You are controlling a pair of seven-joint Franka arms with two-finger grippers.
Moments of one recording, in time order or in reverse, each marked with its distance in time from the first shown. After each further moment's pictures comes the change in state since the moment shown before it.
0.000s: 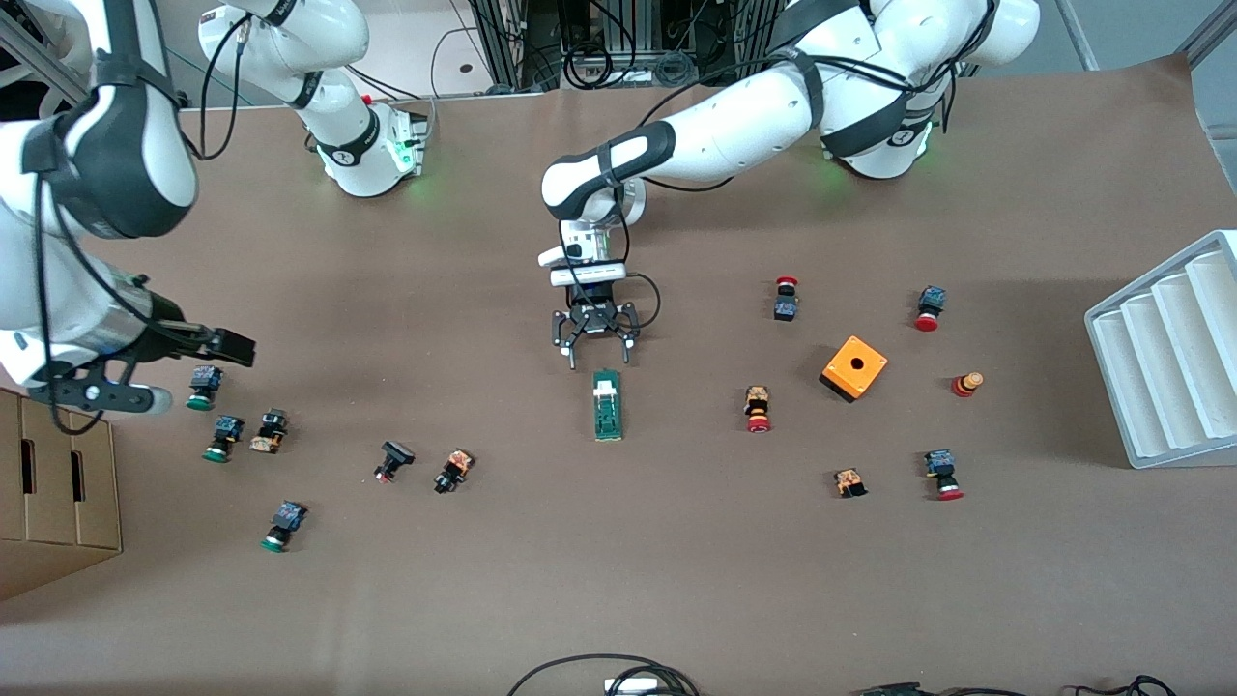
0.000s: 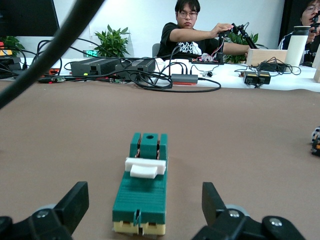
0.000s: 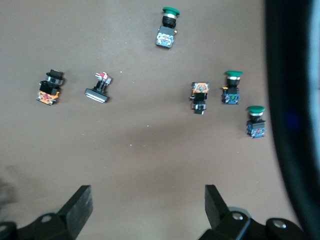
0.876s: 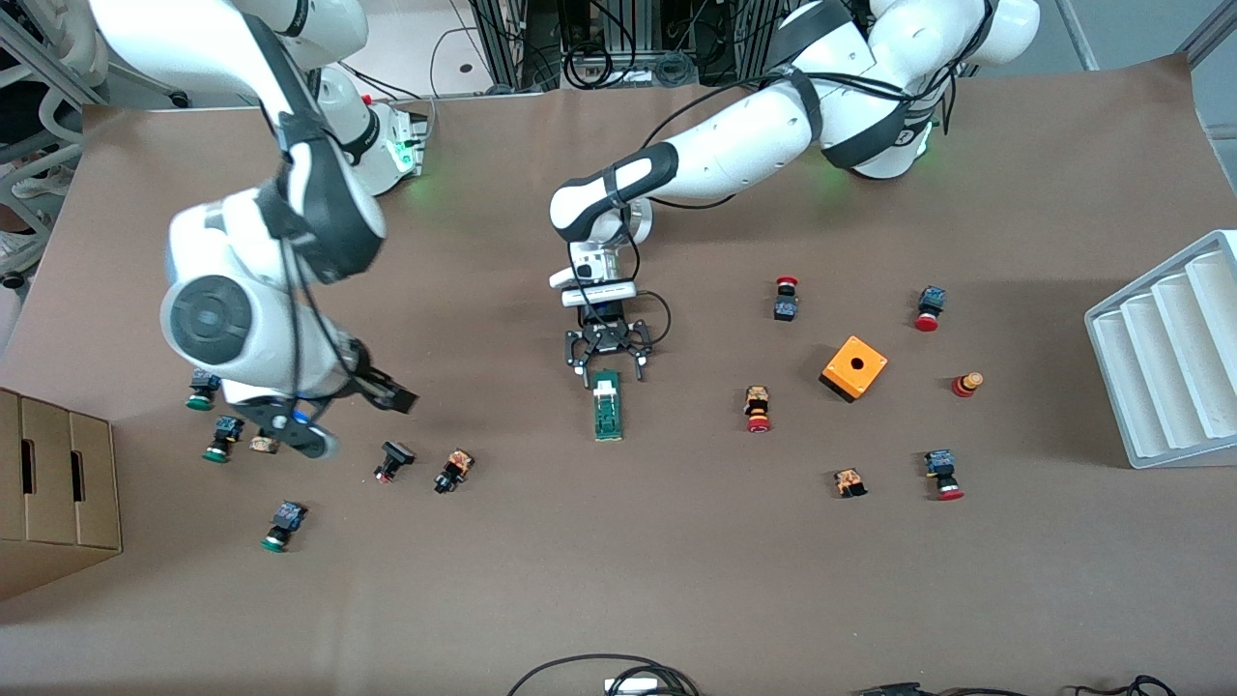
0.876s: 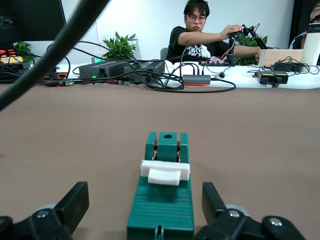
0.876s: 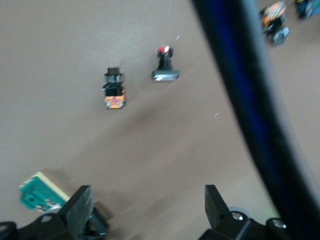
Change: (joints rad) left arm 0.002 0.034 0.043 0.043 0.013 -0.001 0.005; right arm 0.239 0.271 0.038 0.197 0.112 0.037 0.726
